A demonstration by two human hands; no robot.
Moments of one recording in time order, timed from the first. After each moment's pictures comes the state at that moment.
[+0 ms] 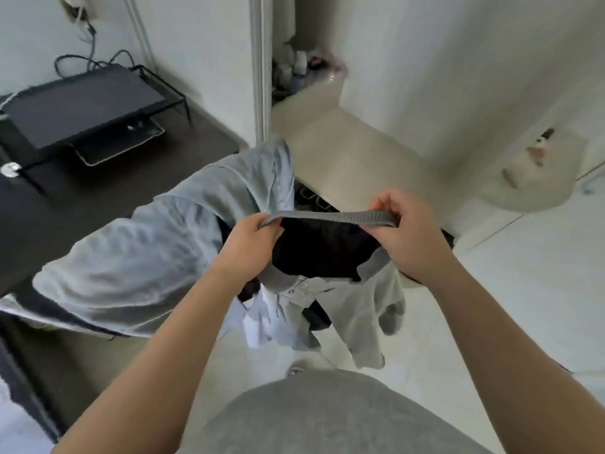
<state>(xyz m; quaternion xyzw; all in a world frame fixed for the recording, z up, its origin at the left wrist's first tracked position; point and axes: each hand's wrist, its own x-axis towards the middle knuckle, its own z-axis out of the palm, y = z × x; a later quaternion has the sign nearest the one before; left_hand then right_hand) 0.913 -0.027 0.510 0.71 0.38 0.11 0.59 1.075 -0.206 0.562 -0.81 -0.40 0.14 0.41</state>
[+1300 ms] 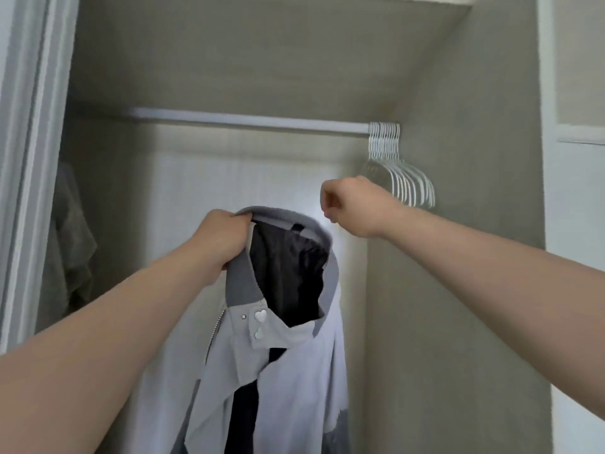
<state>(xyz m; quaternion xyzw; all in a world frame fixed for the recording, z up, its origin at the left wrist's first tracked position) 1.355 0.177 1.013 0.73 -0.05 0.30 0.61 1.369 -0.041 1.073 -0.88 -0.25 -0.40 0.04</state>
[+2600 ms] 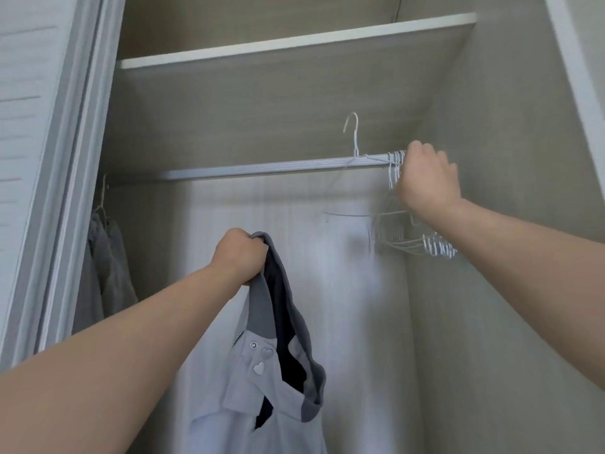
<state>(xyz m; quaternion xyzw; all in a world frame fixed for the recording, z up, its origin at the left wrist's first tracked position) 1.394 0.180 1.066 0.79 0.02 0.39 0.47 1.421 -0.096 1.149 -0.77 -0.03 -0.62 0.14</state>
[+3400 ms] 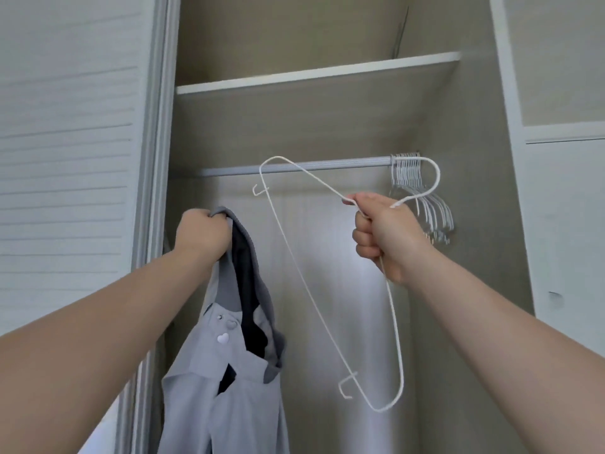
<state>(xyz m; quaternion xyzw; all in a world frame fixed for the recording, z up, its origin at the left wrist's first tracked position) 1.249 0.225 1.058 0.72 0.06 0.49 0.49 1.262 -0.031 1.054 -0.55 -0.34 -0.15 0.75</state>
